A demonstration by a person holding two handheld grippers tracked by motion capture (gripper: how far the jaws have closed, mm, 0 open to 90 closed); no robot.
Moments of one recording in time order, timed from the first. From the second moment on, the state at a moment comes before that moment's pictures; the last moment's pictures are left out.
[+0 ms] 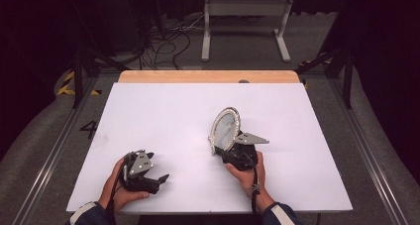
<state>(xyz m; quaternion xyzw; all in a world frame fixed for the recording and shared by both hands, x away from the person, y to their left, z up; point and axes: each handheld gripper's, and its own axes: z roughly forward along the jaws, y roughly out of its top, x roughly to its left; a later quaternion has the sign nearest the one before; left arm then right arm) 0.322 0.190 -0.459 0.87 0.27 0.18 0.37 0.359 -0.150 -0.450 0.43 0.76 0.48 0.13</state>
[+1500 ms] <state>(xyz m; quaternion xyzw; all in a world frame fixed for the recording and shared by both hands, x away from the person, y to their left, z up) 0.321 0.187 -0.461 0.88 0.26 0.17 0.36 0.366 -0.160 -0.453 0.43 0.74 0.50 0.09</state>
